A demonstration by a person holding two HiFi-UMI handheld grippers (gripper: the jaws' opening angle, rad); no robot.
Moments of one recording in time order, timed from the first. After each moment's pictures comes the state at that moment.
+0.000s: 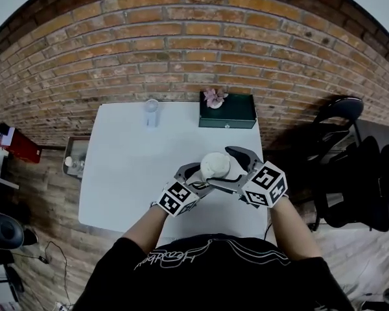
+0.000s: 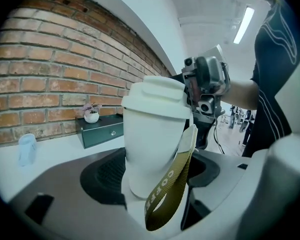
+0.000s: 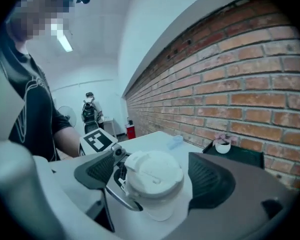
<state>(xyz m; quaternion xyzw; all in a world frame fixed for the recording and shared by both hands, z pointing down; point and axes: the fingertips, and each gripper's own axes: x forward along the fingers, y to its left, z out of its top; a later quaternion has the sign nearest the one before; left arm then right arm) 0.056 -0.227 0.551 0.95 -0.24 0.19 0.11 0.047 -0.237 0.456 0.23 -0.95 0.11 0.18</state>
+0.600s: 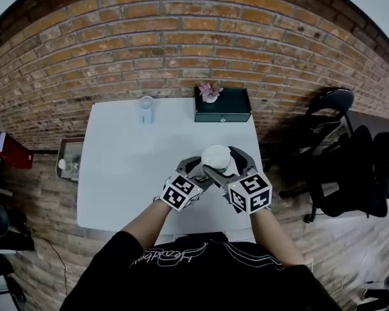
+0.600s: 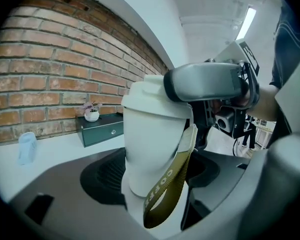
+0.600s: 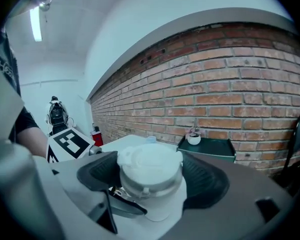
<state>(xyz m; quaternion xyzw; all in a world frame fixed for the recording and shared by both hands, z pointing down) 0.055 -0.227 0.554 0.94 -0.24 0.19 0.12 0.052 -0.242 0.474 0.43 -0.88 0.13 0.16</state>
